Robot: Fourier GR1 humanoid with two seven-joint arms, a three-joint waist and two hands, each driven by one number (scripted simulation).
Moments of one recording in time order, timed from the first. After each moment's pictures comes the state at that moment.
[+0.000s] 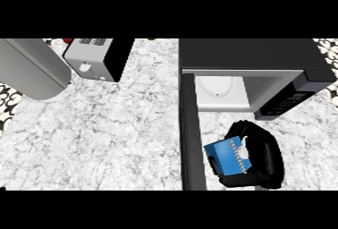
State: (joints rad) left arm 0.78 0.06 0.15 -2.20 0.27 -0.35 -0.37; right arm 0.07 0.00 0.21 -1.69 -0.11 -0.13 -0.27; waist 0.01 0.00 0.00
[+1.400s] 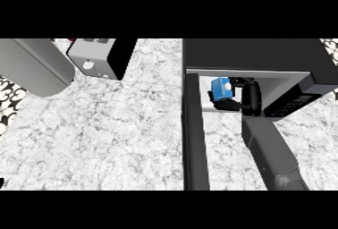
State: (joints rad) left arm 0.65 0.07 0.30 -2.07 0.30 -0.46 -0.33; right arm -0.65 -0.08 -0.15 -0.59 -0.05 -0.27 -0.67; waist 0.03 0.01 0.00
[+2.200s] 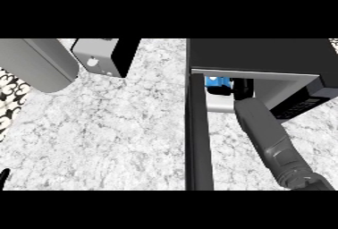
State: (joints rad) left arm 0.57 0.08 0.32 -2.00 0.29 -0.48 -0.33; right arm -0.92 -0.11 -0.12 -0.25 0.15 -0.67 -0.76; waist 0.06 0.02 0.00
